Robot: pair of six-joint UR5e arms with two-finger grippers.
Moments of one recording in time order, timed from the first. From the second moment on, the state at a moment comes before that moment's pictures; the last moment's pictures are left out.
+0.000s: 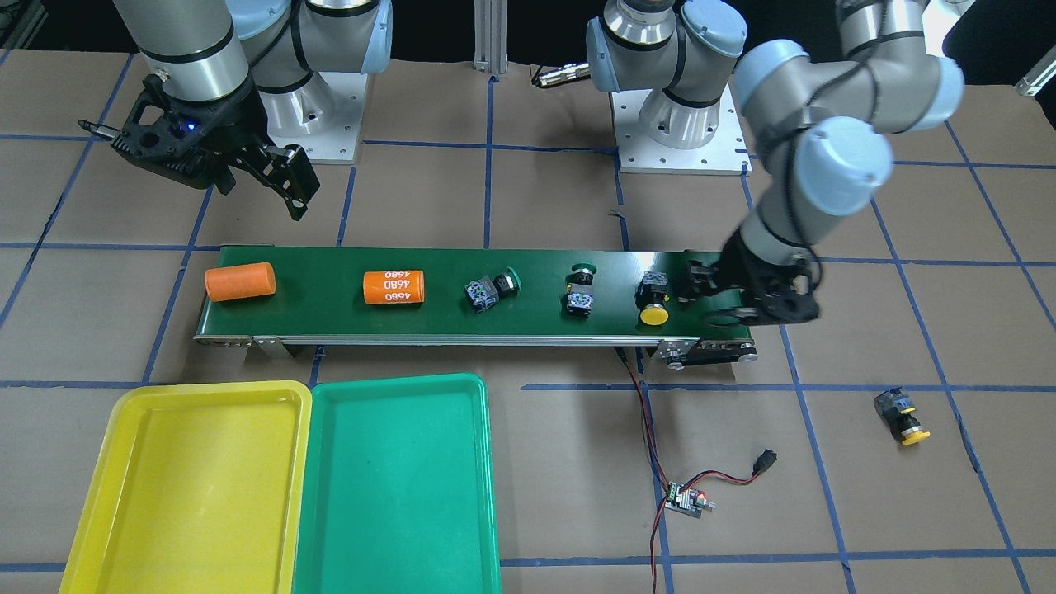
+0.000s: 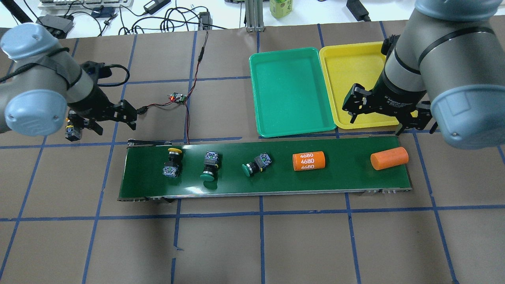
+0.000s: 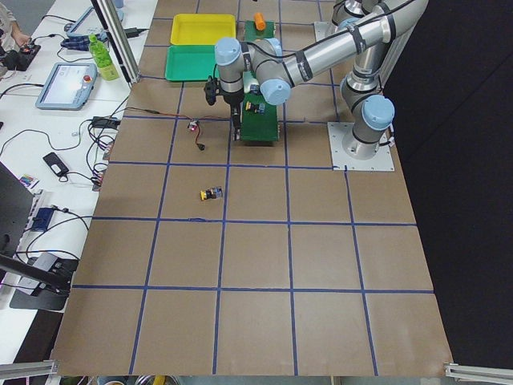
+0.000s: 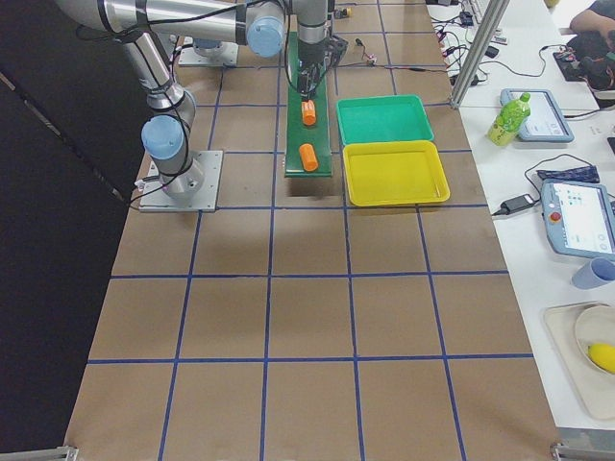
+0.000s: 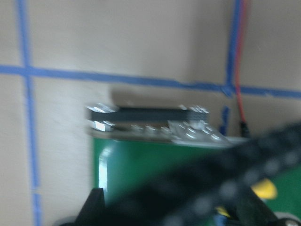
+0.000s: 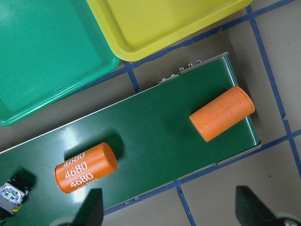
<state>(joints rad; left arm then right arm) -1.23 -1.76 -1.81 -1.20 1.56 0.24 1.57 -1.69 1.82 -1.72 -1.60 0.39</state>
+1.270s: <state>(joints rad) -0.98 -2.13 -1.67 -0.99 1.58 0.40 1.62 -1.70 1.84 -1.72 -1.44 0.88</state>
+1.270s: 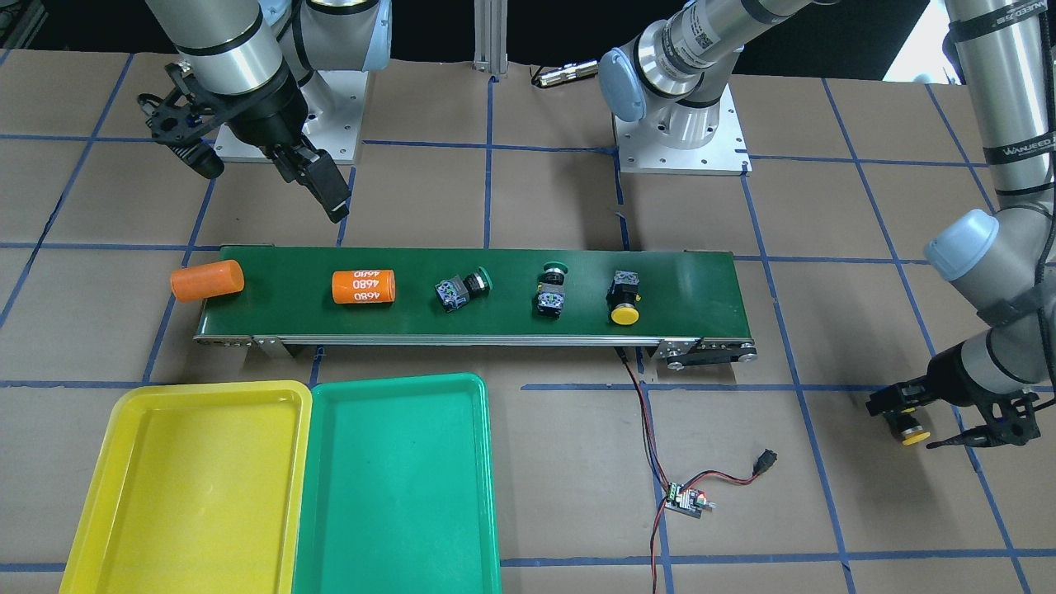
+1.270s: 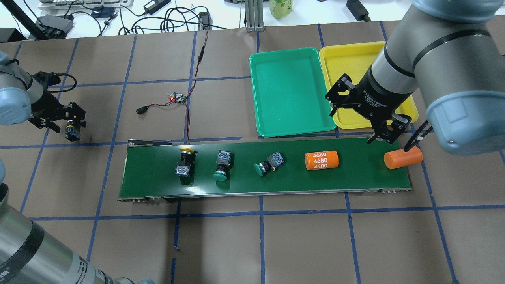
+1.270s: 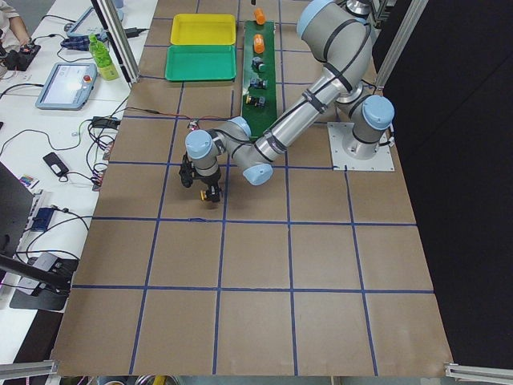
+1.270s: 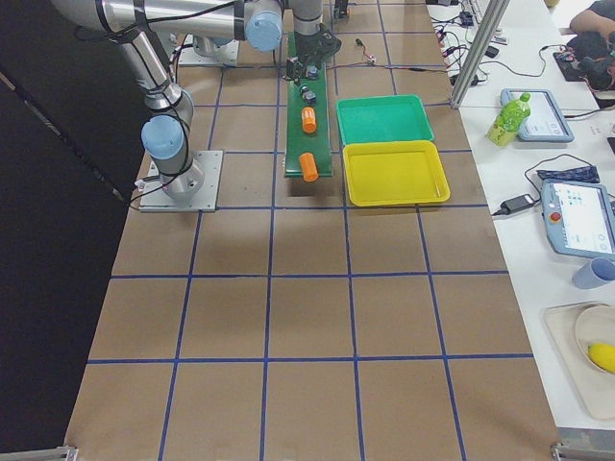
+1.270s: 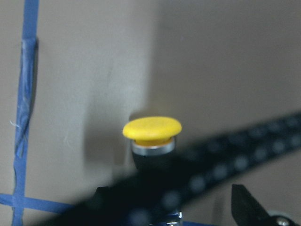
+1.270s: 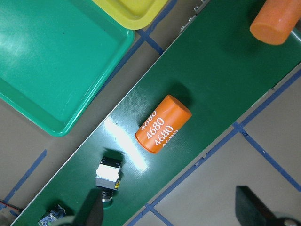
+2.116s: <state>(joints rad) -1.17 -1.88 -1.71 -1.19 1.57 0.36 1.66 -1.69 1.91 -1.77 -1.46 1.13</state>
